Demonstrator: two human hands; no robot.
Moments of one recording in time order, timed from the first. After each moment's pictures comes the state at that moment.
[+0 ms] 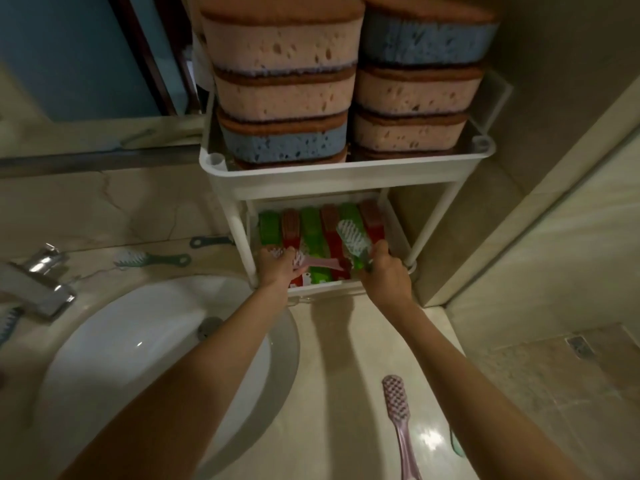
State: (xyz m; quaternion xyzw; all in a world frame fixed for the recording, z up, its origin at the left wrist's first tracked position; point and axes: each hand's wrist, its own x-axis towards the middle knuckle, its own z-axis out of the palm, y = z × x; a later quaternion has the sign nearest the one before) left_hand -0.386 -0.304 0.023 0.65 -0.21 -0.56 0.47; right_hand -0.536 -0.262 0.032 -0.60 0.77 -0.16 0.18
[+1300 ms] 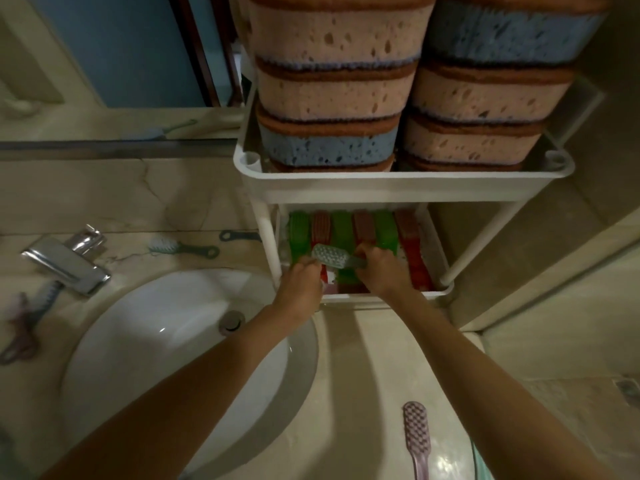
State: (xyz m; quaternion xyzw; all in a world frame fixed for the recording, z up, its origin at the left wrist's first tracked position) left_hand -0.371 -0.287 0.021 0.68 -0.69 -0.22 0.07; right_hand -0.511 -0.321 0.011 -0.70 0.68 -0.09 0.23
